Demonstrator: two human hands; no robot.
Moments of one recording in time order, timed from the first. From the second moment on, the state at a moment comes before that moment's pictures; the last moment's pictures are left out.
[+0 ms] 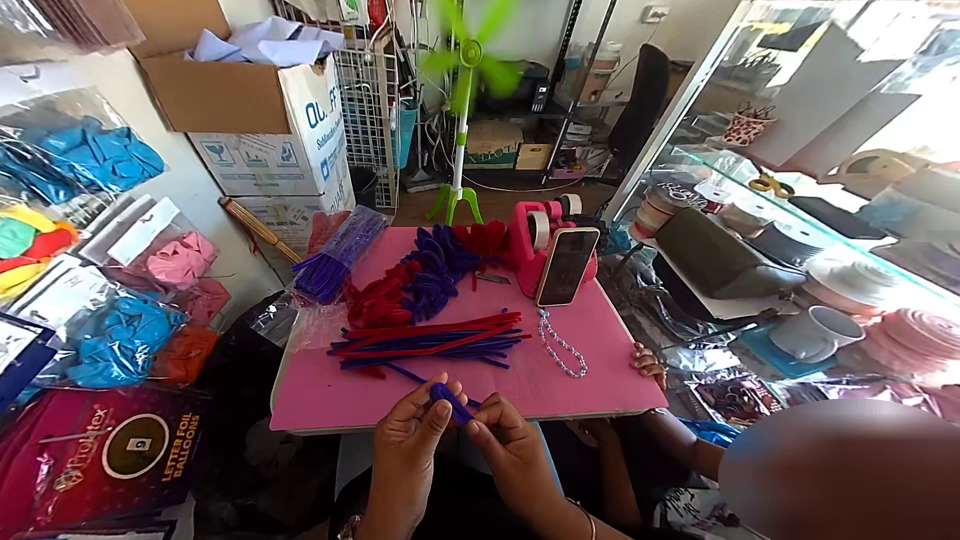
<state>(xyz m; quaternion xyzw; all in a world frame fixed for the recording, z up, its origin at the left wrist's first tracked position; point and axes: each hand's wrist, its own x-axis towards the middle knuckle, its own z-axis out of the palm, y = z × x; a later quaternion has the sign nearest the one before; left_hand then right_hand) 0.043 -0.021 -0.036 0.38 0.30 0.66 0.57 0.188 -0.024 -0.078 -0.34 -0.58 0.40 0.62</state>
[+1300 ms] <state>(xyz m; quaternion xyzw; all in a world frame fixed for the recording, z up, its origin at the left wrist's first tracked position) -0.035 0.049 -0.060 0.39 0.53 0.59 0.47 0.256 0.009 -0.018 -0.51 -0.76 0.17 0.37</state>
